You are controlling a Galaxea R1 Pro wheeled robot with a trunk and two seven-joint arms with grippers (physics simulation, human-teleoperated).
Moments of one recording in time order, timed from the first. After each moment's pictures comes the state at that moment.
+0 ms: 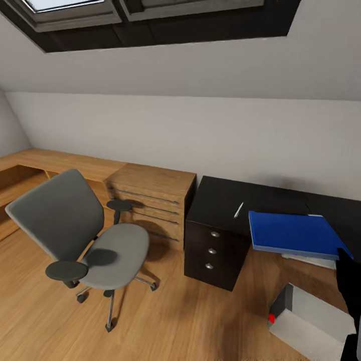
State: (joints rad) left arm -0.17 0.02 -0.26 -0.36 0.57 -0.07 0.15; right arm -0.37 0.11 -0.92 -1.52 -0.93 0.38 0.06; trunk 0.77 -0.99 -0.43
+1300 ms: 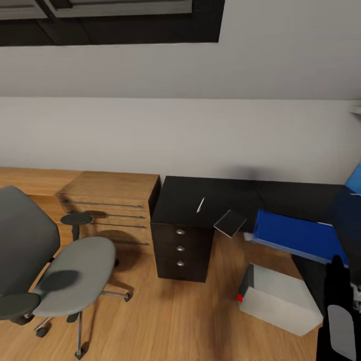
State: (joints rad) left arm -0.17 0.02 -0.26 -0.35 0.58 -0.25 0.15; right arm -0.38 0.11 -0.80 -1.34 -1.00 -0.02 0.05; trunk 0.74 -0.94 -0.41
